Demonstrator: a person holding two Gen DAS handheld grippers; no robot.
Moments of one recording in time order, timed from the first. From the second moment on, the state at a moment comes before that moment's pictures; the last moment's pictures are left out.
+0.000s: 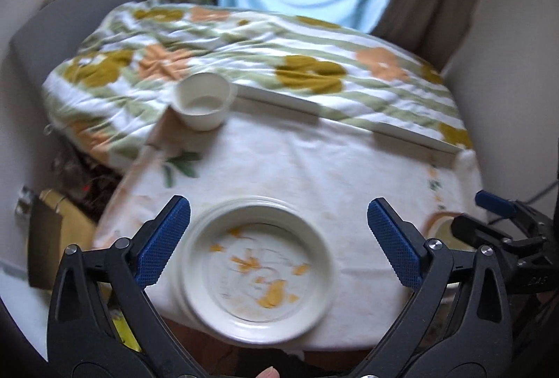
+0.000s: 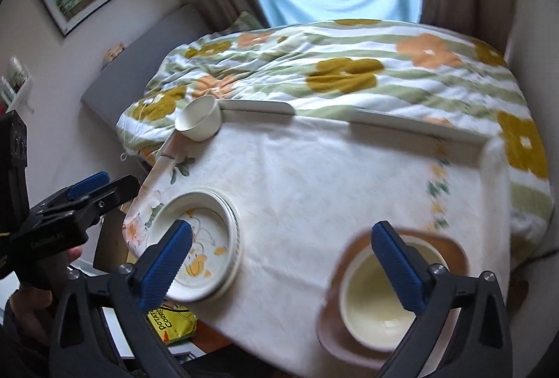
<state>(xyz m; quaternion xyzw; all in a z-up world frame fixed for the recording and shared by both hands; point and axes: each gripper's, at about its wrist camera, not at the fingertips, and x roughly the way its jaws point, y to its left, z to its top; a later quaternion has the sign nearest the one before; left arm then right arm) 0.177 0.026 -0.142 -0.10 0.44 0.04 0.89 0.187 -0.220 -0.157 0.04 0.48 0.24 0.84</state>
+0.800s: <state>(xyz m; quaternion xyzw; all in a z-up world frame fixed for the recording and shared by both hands) 0.333 0.209 -0.264 -0.32 0.48 0.11 0.81 0.412 0.005 -0.247 0.03 0.58 0.32 0.75</state>
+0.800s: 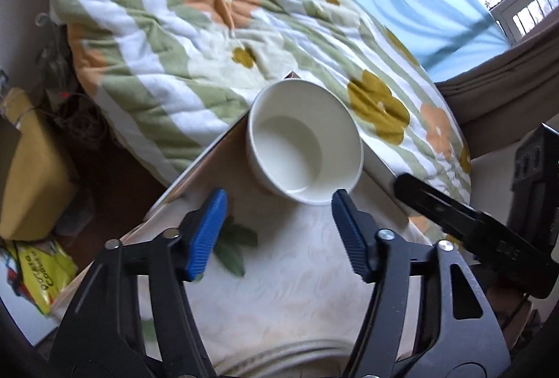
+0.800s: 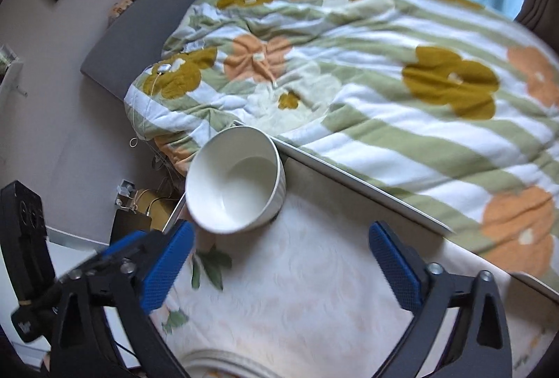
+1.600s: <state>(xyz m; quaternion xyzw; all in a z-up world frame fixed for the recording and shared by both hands) 0.370 0.216 -0.296 -0.28 0.49 0.12 0.81 0.431 0.046 -0.302 0.03 0.60 0.34 0.72</state>
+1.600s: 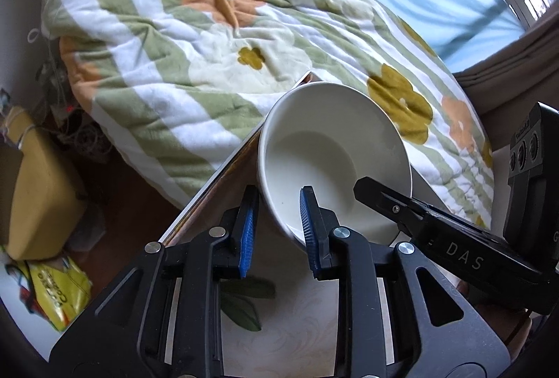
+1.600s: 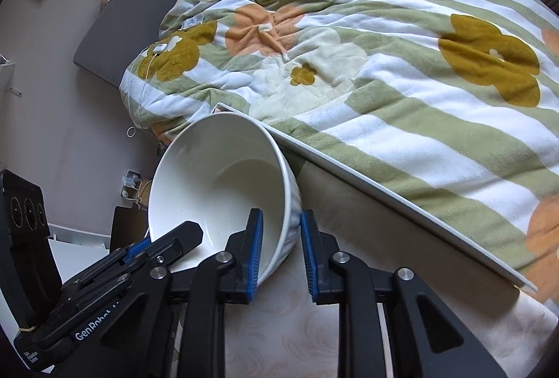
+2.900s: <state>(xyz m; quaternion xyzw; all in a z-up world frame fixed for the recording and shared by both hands) 0.190 -0.153 -0.153 -0.15 0.48 -0.09 0.86 0.205 -0.311 -0.149 0.12 0.52 0.18 0.83</state>
